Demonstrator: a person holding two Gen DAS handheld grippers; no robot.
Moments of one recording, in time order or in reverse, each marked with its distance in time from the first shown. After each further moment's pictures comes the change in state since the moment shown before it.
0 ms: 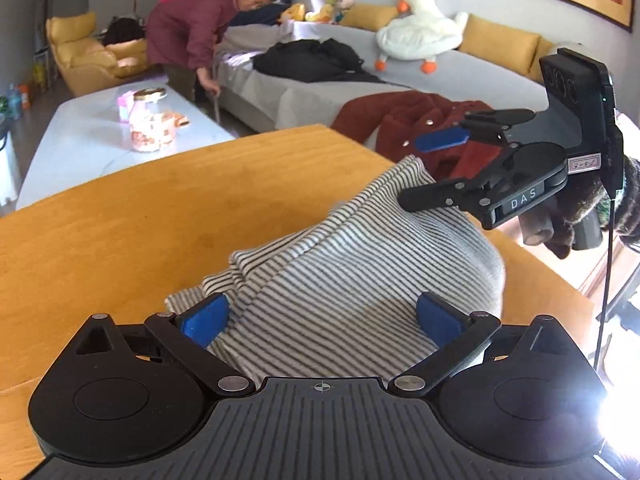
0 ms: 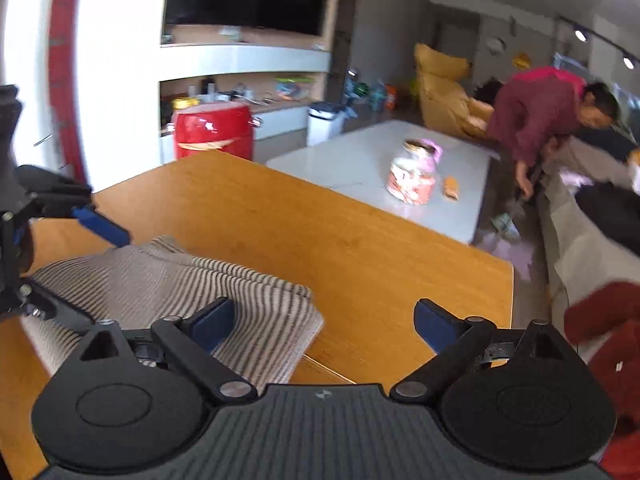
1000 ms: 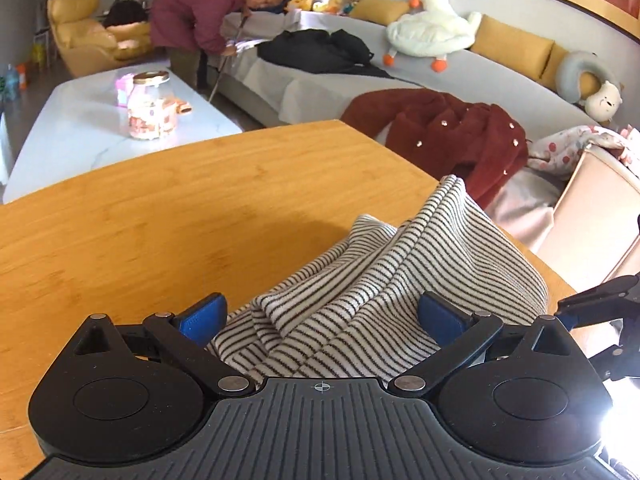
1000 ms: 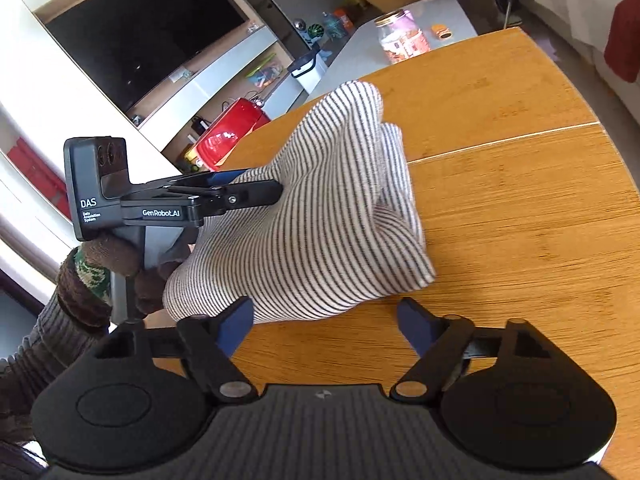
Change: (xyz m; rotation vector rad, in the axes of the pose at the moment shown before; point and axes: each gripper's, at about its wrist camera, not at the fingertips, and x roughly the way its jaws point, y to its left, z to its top) left arm 0.031 0.026 0.021 -0.021 0.015 -0.034; right arm -0.032 0.026 -0.085 0.614 0.084 0.330
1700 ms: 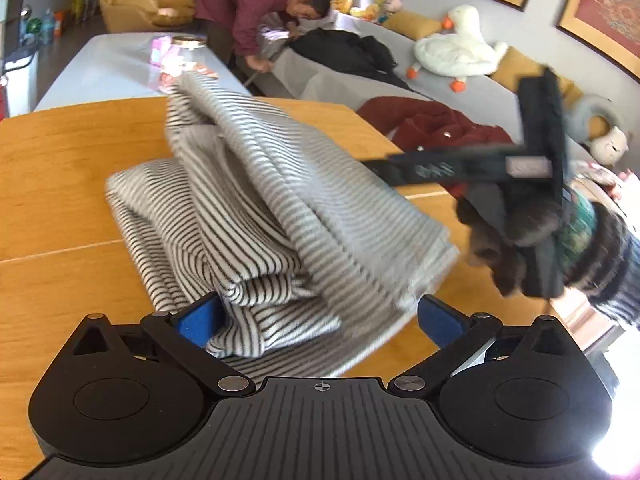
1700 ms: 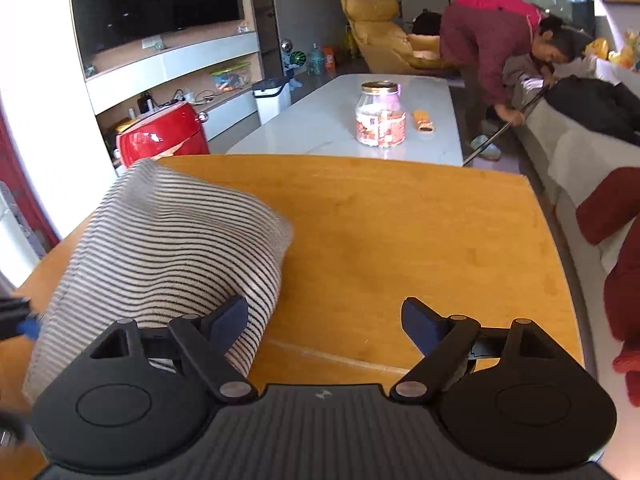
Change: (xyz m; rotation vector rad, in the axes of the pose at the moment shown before) left arm -0.051 -0.037 -0.064 -0.156 -0.015 -0.045; right arm 0.075 0.025 0.103 -0.379 -0.138 -0.395
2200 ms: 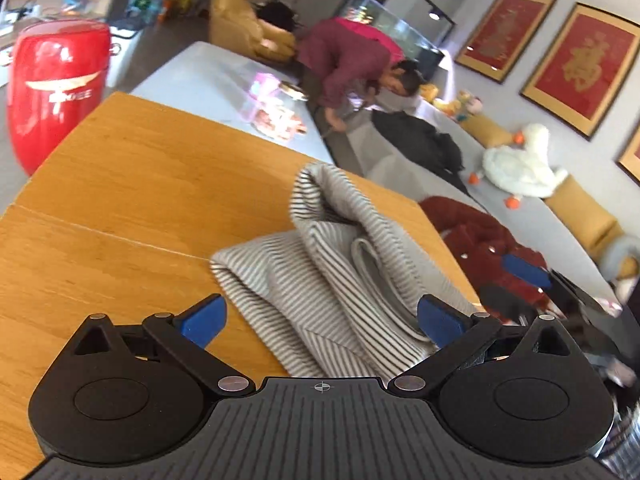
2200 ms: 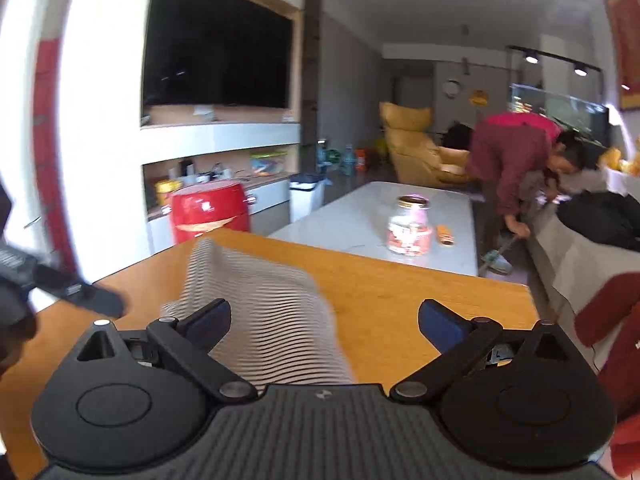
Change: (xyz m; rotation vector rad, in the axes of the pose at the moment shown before) left arm -0.051 0.065 -0.001 -0.387 -0.233 0.166; right arm -0.099 0.069 -0.049 -0.251 -0.300 0.130
